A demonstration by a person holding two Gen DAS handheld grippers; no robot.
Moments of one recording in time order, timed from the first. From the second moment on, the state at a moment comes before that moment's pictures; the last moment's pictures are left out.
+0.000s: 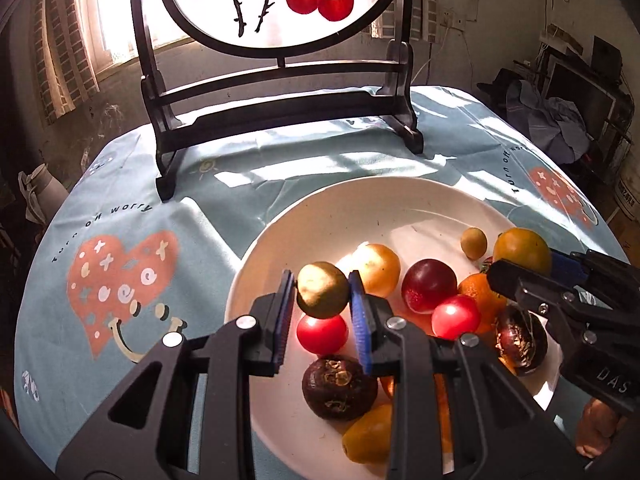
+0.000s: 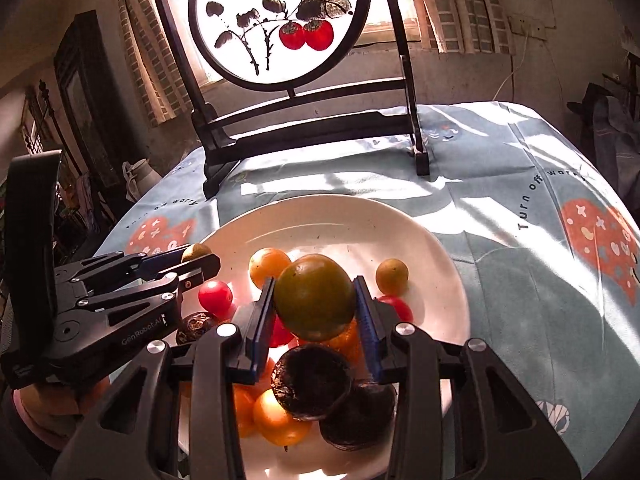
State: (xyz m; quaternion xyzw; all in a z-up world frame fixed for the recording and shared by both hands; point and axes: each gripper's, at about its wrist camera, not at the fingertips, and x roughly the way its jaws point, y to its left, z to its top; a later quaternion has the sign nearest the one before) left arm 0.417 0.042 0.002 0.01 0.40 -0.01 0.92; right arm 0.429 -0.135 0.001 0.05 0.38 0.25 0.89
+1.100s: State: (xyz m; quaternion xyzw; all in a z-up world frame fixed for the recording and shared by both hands) left arm 0.185 0.046 0.006 0.05 0.34 0.04 0.94; right arm 0.237 -0.187 0.006 -0.05 0.35 0.29 0.89
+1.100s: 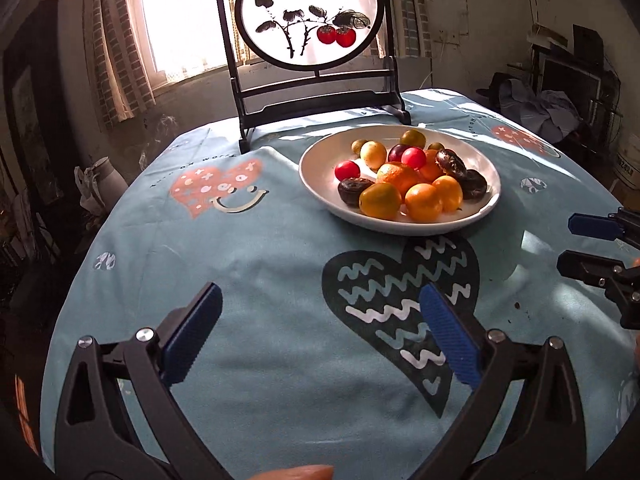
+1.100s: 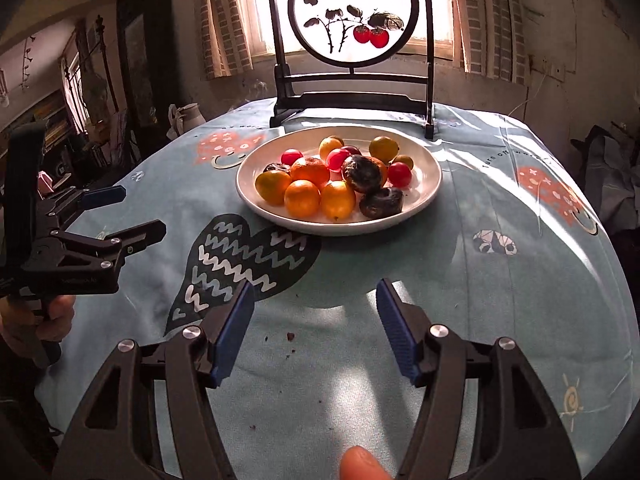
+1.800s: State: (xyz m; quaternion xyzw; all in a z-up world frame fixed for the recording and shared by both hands) left arm 0.181 0.047 0.007 0.05 0.33 0.03 0.94; right arm 0.234 -0.181 0.004 -0.07 0.35 0.29 0.89
